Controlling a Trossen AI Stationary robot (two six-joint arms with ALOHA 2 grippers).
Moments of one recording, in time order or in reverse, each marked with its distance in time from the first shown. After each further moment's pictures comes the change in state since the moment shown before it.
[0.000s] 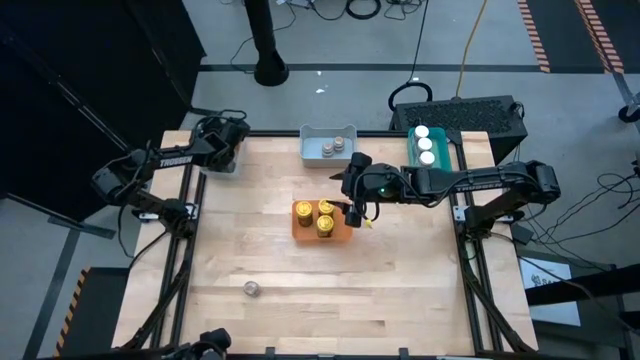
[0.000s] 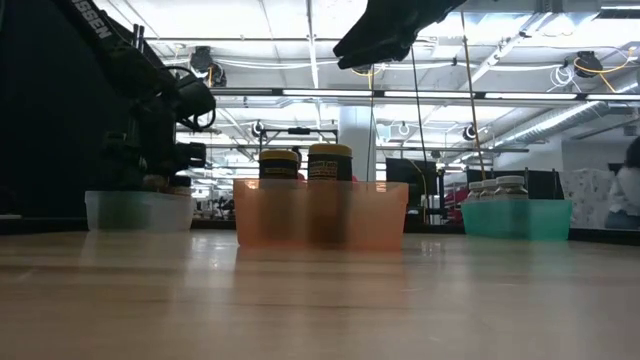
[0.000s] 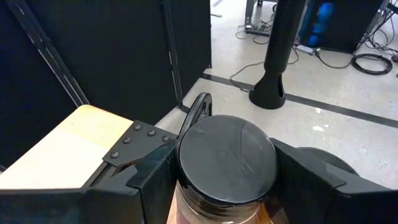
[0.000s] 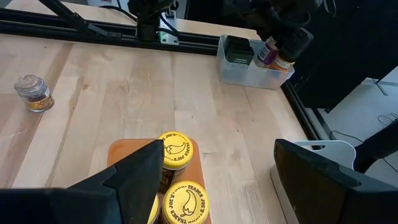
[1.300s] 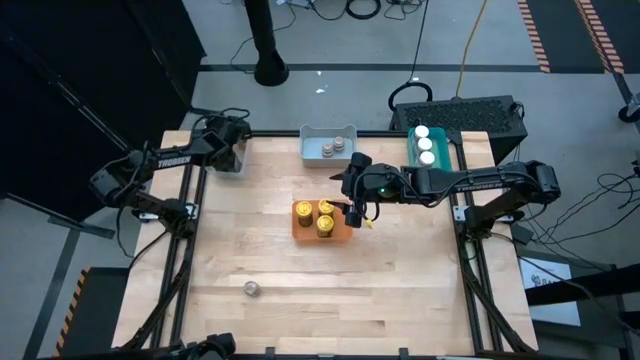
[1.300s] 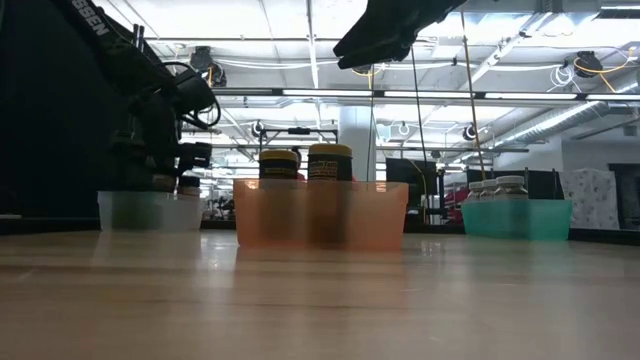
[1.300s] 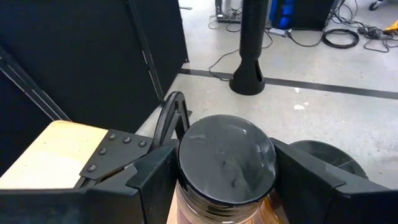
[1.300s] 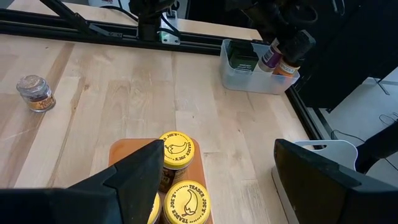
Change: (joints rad) left arm 0.000 -0.002 0.002 0.000 0.130 0.142; right arm 0.001 0.000 0.000 -0.002 -0.004 0.004
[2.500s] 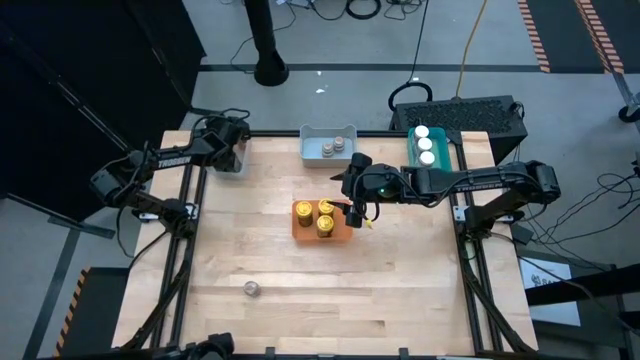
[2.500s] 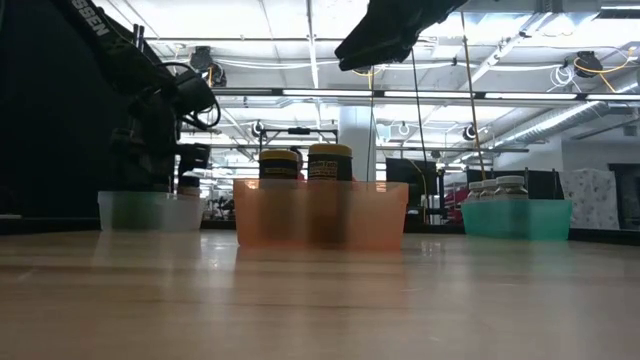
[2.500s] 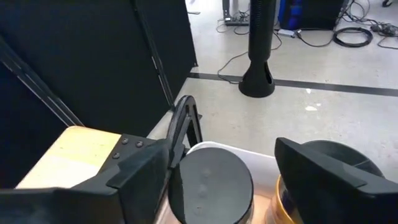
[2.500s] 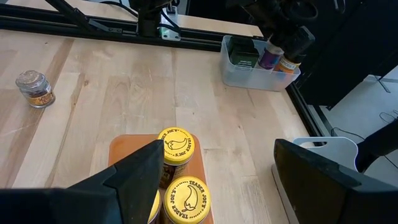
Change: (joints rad) left arm 0.000 0.001 -0.002 -0.006 -0.040 0.028; right arm 0.000 0.000 0.000 -0.015 0.000 0.000
